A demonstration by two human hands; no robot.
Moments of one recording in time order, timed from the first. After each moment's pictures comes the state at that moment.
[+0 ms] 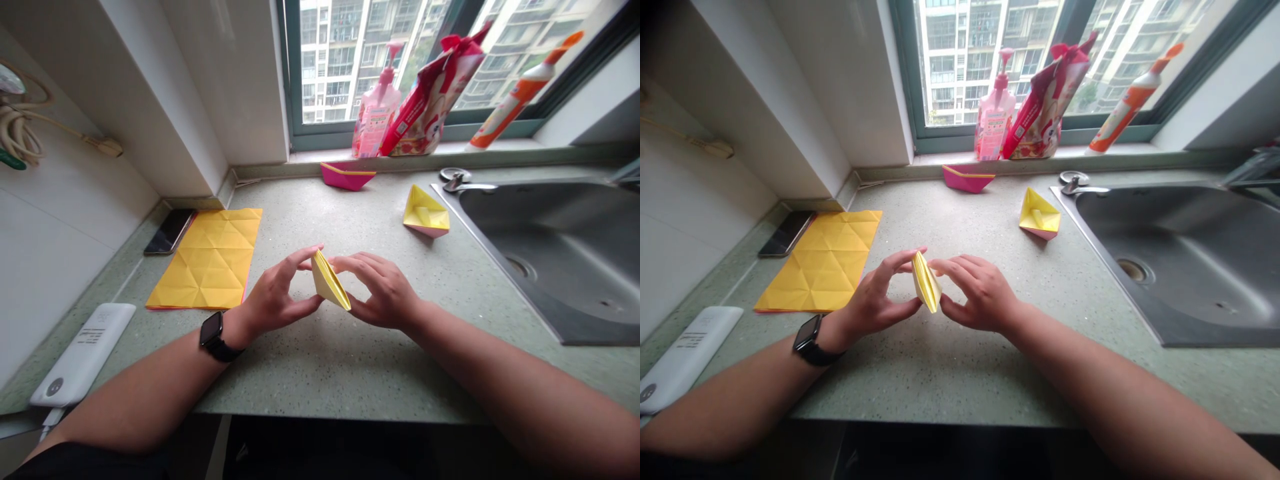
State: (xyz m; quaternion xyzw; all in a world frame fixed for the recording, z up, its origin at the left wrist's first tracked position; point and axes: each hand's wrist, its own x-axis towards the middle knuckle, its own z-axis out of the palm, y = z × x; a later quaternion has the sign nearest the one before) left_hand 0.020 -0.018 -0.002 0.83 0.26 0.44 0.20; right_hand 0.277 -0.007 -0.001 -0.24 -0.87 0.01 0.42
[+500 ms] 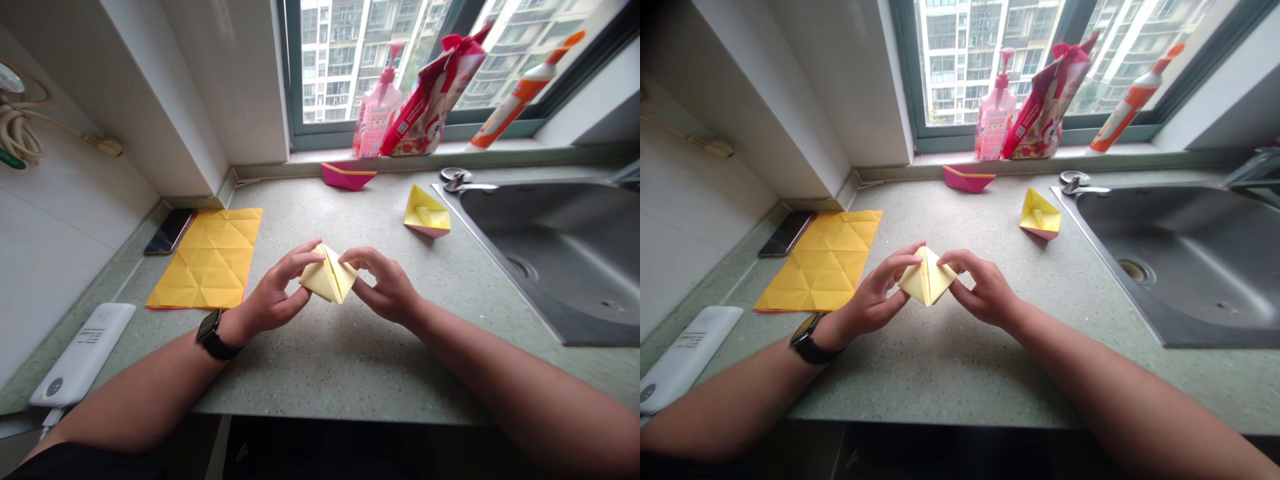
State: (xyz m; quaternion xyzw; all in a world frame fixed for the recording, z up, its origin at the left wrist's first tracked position) left_hand 0.018 -0.015 -0.004 0.78 0.23 0.45 0.37; right_hand 0.282 -0.005 -0.001 -0.29 -0.82 0.17 0.46
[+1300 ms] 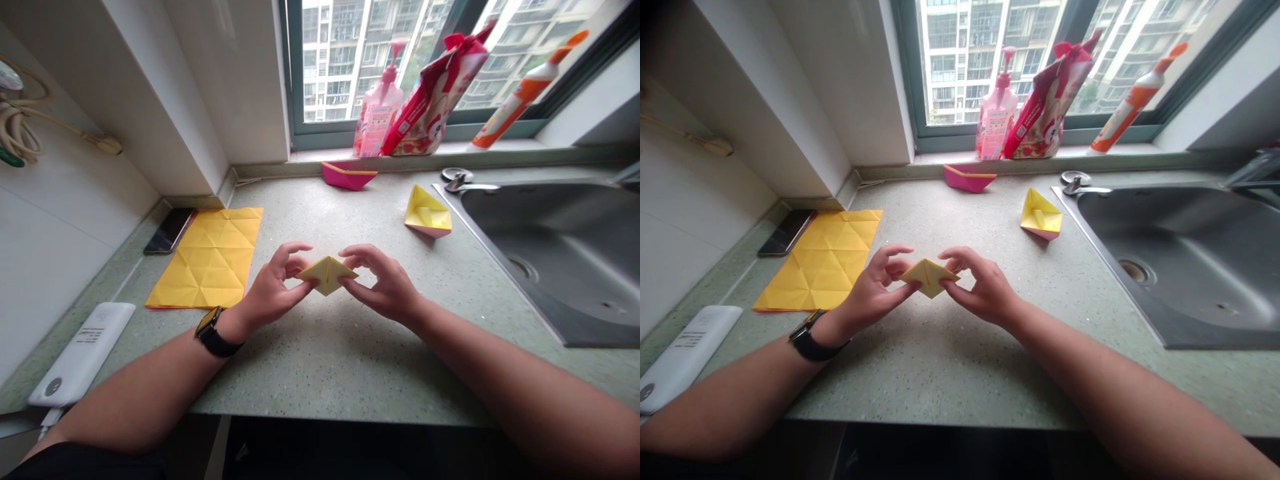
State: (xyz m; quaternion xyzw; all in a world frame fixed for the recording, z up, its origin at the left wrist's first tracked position) left_hand 0.022 -0.013 -0.007 0.73 0.31 0.47 0.39; right_hand 0.282 0.000 -0.008 -0.32 -0.81 0.20 0.45
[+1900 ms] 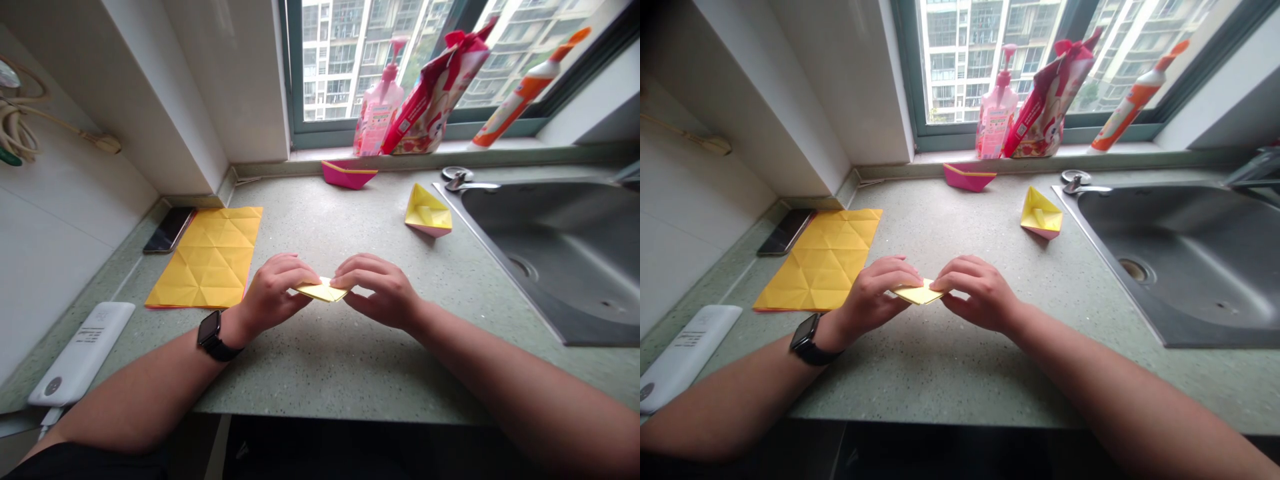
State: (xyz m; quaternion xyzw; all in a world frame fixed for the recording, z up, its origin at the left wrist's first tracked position) left_hand 0.014 -0.014 0.006 0.86 0.26 0.42 0.10; right_hand 0.277 -0.003 0.001 -0.19 -0.87 0.10 0.44
